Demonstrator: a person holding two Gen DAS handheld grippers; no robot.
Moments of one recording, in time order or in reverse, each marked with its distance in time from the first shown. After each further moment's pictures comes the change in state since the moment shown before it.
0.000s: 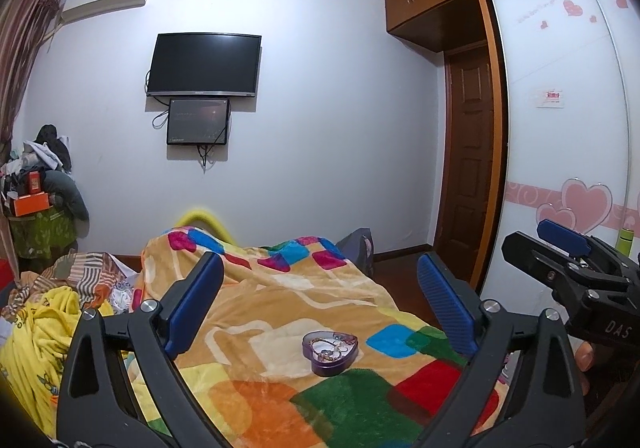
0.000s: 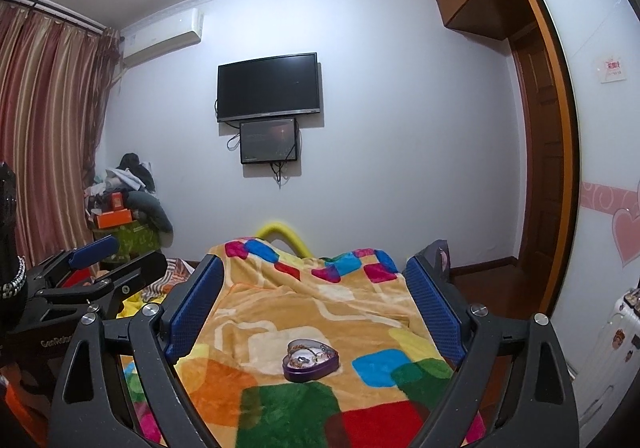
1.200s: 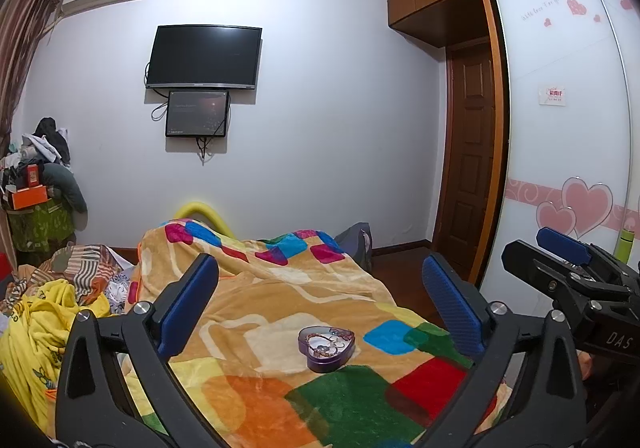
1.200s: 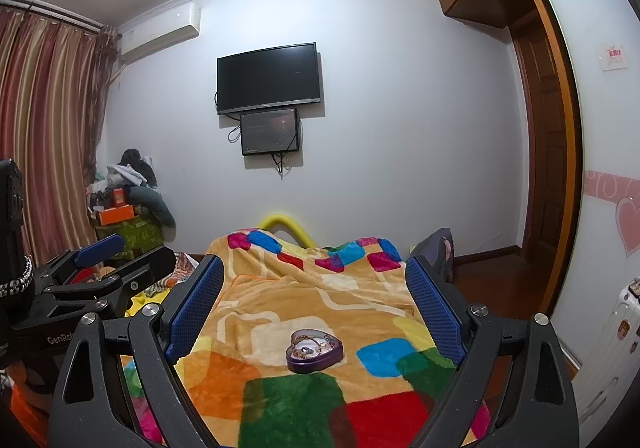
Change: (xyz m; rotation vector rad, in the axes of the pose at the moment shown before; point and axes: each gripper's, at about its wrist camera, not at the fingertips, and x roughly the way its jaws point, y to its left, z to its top) left arm 0.007 0.000 -0.003 -0.013 0.024 -0.005; right arm -0.001 -0.001 -0.001 0.018 0.033 0.004
